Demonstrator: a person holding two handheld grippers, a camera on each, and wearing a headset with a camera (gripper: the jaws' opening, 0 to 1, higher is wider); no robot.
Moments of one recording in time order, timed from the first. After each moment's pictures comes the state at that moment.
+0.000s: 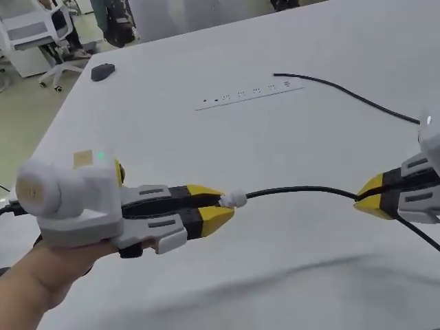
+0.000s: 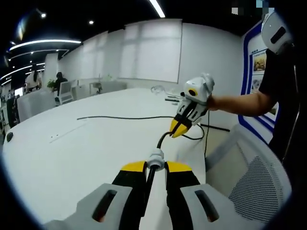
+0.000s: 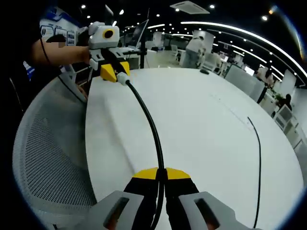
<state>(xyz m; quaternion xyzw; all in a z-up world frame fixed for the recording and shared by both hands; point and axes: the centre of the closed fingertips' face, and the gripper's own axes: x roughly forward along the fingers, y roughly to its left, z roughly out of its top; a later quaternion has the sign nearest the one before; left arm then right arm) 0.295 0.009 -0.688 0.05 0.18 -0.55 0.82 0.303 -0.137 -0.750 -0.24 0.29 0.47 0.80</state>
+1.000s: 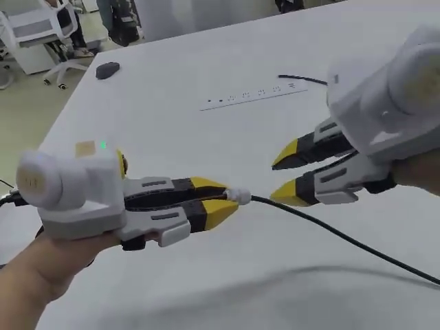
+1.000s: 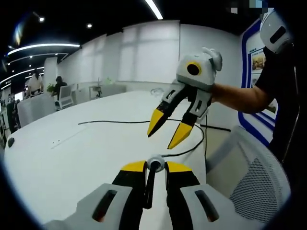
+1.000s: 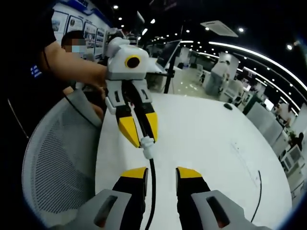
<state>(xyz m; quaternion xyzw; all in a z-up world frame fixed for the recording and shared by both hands) 0.293 0.011 -0.674 0.06 0.16 -0.55 0.82 0.297 -0.009 -0.676 -0.29 0.19 0.58 0.74</state>
